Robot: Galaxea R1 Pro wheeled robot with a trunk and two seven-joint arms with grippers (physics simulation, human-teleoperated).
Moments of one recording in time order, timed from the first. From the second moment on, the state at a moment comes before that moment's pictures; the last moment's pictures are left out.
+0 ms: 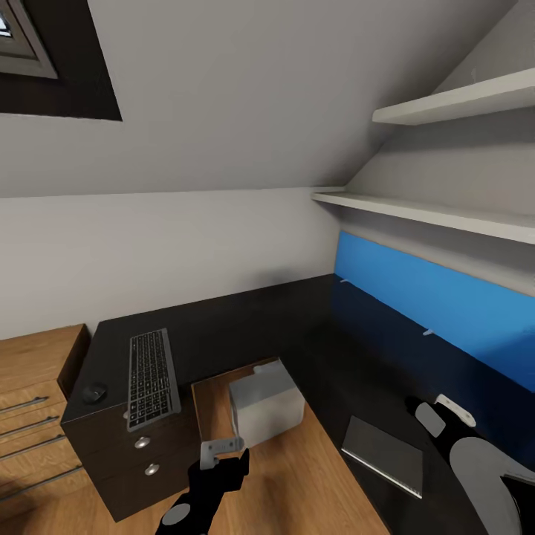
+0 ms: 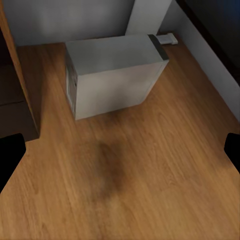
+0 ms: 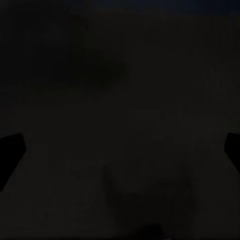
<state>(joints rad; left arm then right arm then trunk) -0.05 -0.03 -0.46 -1.46 0.45 0.37 0.47 -0.82 -0.21 -0.25 -0.21 -0.47 0.11 -0.34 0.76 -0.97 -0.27</state>
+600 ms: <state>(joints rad) -0.05 -0.03 -0.45 -1.46 0.45 0.37 0.47 -0.82 -0.21 -0.27 -0.21 -0.47 0.12 -0.34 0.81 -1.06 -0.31</state>
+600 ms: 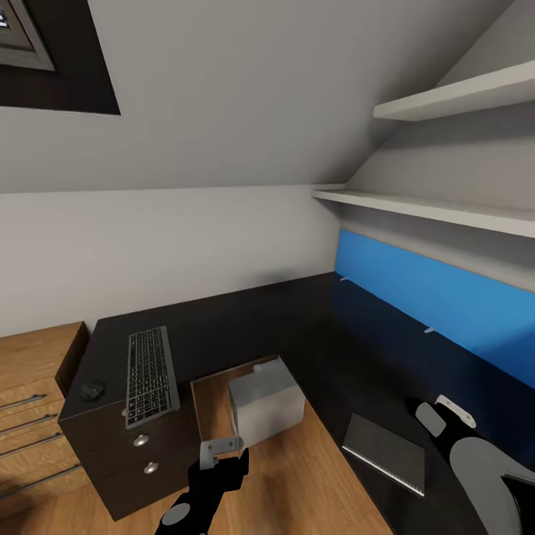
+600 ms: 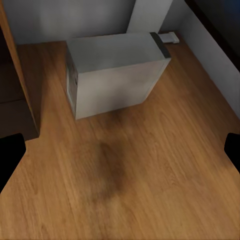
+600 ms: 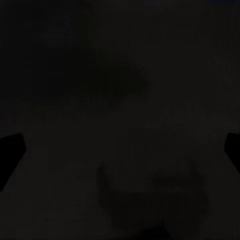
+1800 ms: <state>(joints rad) -0.05 -0.03 -0.45 -1.45 0.45 0.38 0.46 -0.82 -0.21 -0.27 -0.21 -0.46 0.12 -0.34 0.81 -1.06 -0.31</state>
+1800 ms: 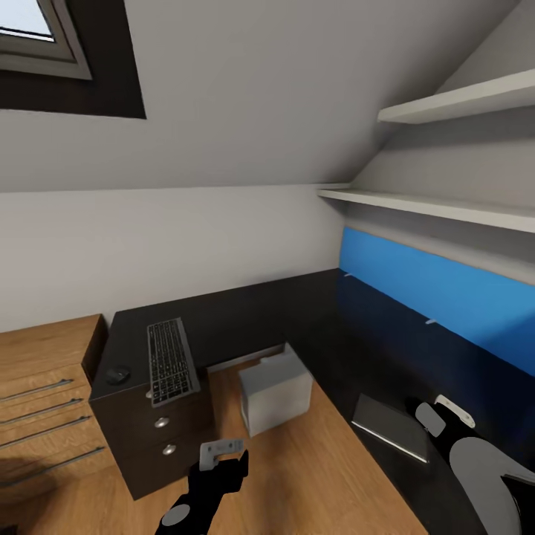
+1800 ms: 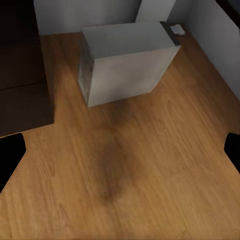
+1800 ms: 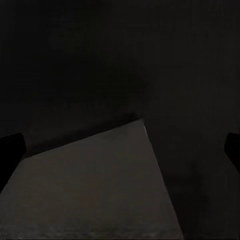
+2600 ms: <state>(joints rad) -0.05 -0.03 -0.46 -1.45 0.45 0.38 0.46 -0.82 -0.21 -0.27 -0.21 -0.46 0.11 -0.34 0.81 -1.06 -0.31</state>
